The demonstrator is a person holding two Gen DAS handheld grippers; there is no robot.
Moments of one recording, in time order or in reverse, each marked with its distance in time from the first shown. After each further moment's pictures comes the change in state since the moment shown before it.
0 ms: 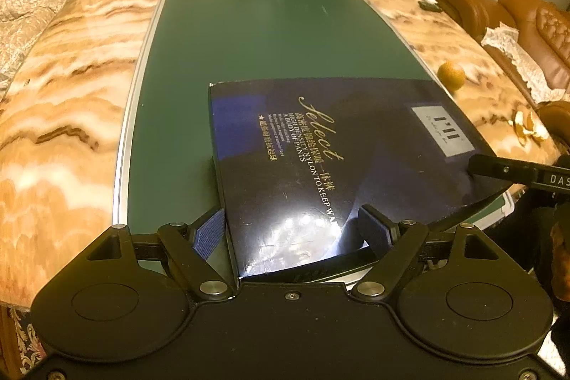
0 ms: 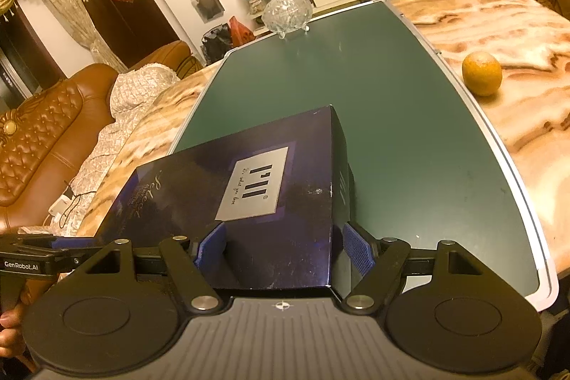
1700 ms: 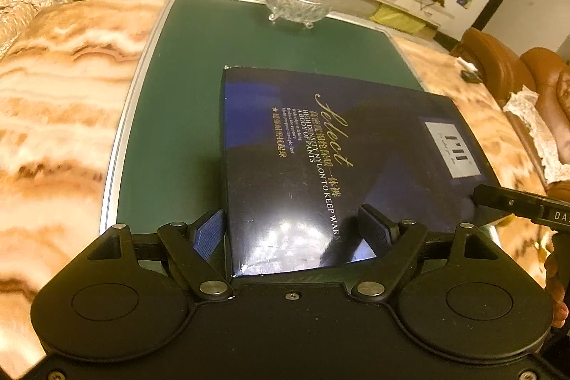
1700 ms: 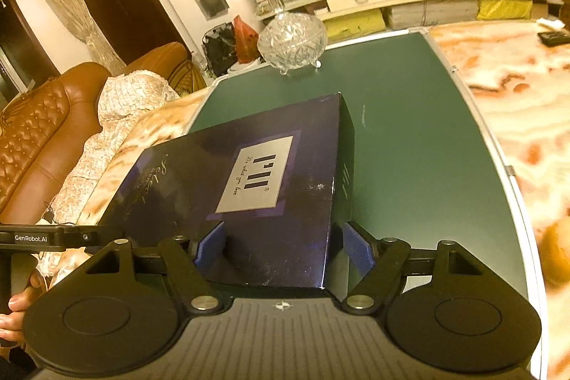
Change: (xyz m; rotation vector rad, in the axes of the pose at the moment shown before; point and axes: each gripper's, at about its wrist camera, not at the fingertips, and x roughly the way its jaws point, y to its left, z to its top) left arm 0.117 0.074 0.193 -0.129 -0.038 -0.065; right arm 0.143 -0.013 0.187 -0.070 0.023 0.002
